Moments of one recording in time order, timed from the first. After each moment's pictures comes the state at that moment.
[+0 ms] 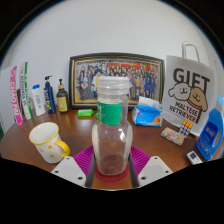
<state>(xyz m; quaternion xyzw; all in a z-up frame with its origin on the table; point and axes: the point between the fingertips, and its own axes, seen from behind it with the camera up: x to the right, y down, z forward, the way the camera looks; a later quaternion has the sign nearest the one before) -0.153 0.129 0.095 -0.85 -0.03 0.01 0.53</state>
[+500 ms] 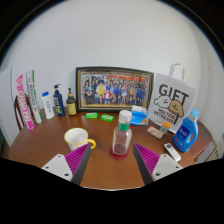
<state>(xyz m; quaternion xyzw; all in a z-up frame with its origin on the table) -0.206 -0.018 0.228 -0.87 0.01 -0.04 0.50</state>
